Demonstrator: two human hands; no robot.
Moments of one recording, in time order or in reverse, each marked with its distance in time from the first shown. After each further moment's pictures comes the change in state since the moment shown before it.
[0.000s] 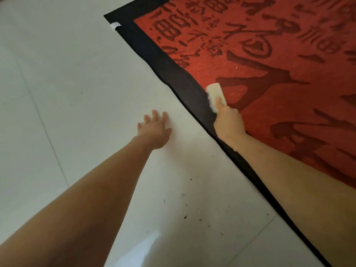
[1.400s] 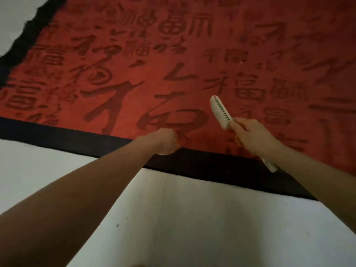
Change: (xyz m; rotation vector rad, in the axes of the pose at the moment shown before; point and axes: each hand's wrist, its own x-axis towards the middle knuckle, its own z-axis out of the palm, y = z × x) left_hand -0.151 0.320 -0.017 0.424 -0.332 0.833; right_hand -0.295 0.243 -0.175 0.590 0.152 0.556
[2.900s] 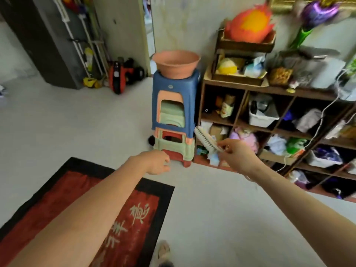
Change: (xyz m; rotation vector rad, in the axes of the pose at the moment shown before) left_hand -0.507 1.126 -0.350 0.996 -0.153 1.227; right_hand -0.862 -0.044 -0.843 0.331 1.261 0.942
